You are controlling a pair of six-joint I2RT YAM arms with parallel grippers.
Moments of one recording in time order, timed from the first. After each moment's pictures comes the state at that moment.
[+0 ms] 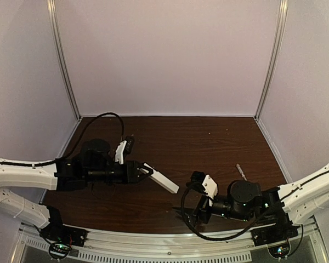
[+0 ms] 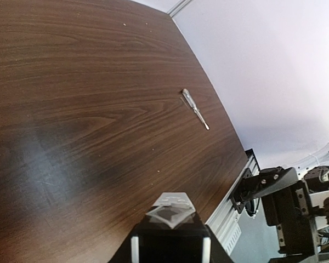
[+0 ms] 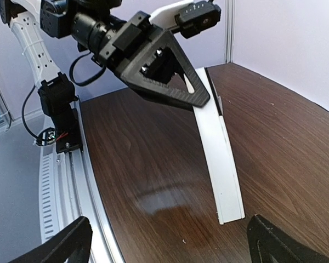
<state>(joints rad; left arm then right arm) -1.03 1.17 0.64 0.12 0.09 -0.84 1.45 1.17 0.46 0.47 0.33 0.18</state>
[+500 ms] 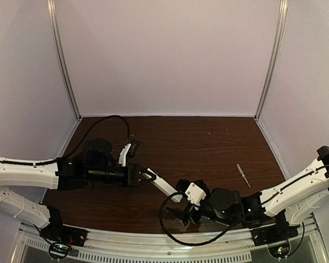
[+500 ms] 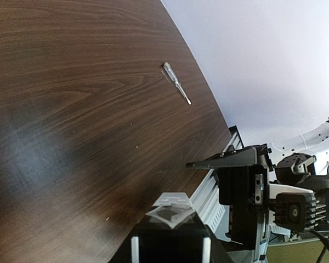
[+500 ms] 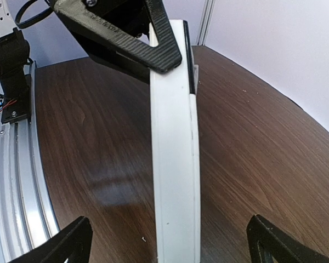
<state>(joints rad) -1.03 1.19 0.66 0.09 0.23 -0.87 1.45 1.41 0.51 0.54 0.48 0.06</state>
